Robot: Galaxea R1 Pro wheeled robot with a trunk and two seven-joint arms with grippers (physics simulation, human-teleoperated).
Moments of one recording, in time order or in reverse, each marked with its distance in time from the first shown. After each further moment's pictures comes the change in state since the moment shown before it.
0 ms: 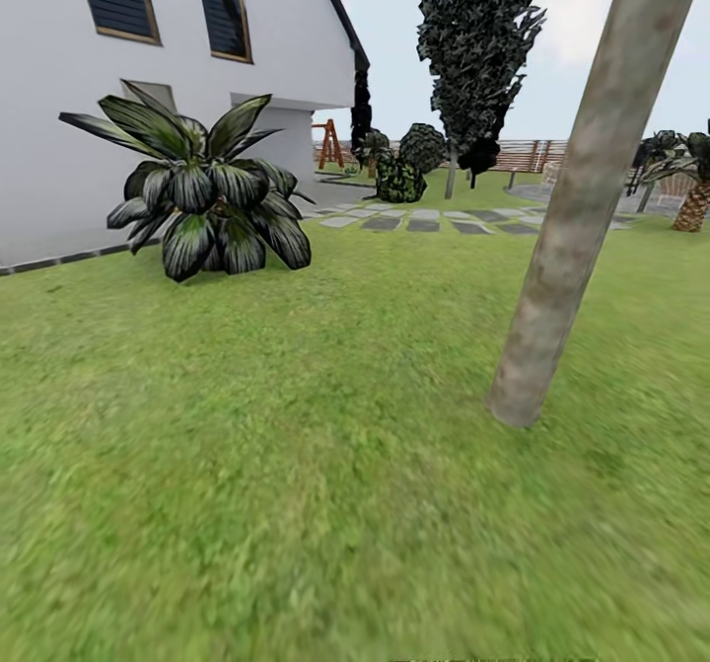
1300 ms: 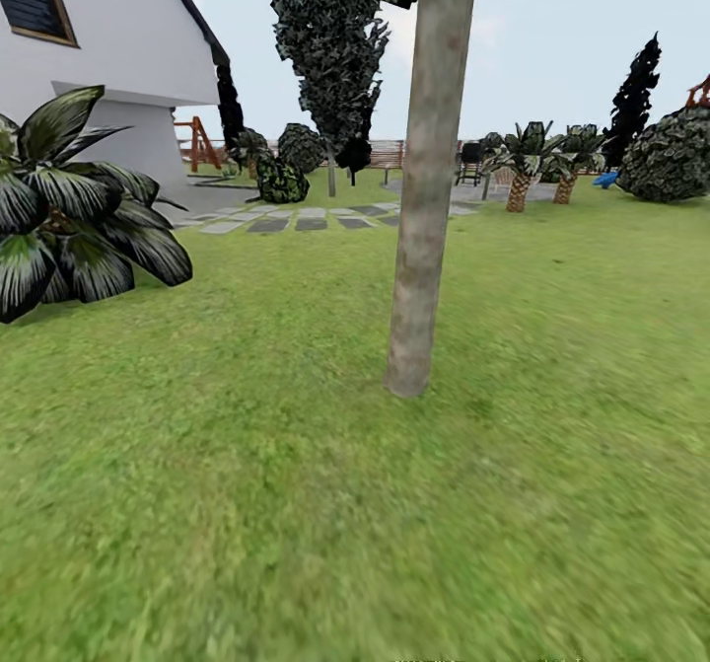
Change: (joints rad) left arm 0.000 0.000 0.000 0.000 0.000 0.000 0.000; right arm 0.000 -0.002 0.001 0.000 0.001 0.000 0.000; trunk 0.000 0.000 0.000
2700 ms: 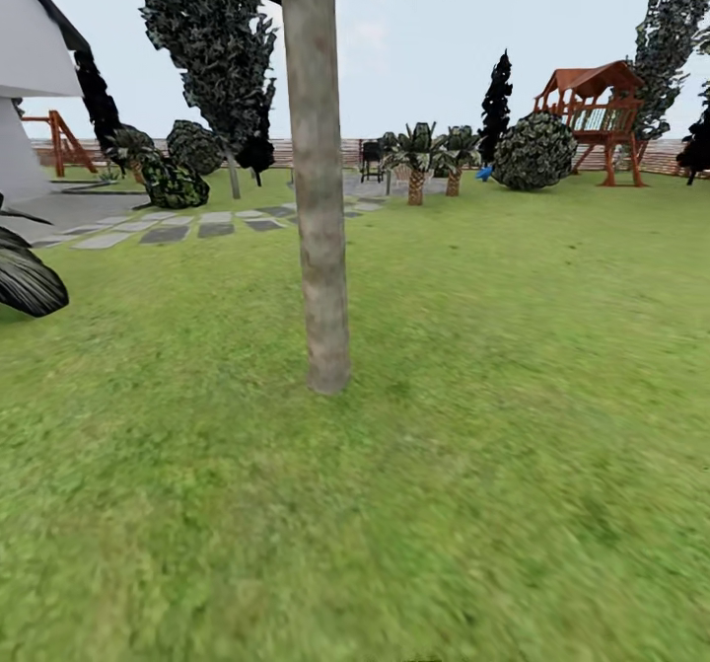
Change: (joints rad) left arm 0.000 0.000 0.000 0.000 0.000 0.000 0.000; right arm 0.000 0.004 0.005 0.002 0.006 -0.011 -0.001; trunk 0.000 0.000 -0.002
